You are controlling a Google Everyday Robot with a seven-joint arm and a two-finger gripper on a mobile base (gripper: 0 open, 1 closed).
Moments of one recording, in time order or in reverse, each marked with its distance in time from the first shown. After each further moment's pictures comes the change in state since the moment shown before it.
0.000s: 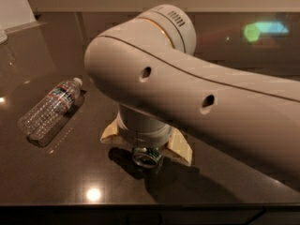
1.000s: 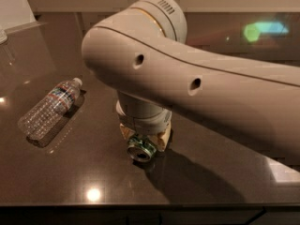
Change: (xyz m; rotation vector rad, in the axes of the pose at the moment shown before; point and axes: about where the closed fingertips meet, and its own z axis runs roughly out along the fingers) arm 0.029 -0.004 0.000 -0.030 0.044 0.080
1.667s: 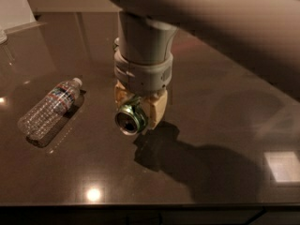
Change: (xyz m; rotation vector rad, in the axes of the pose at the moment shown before) arm 0.022 -0.020 -0.056 0.029 -0.193 0.205
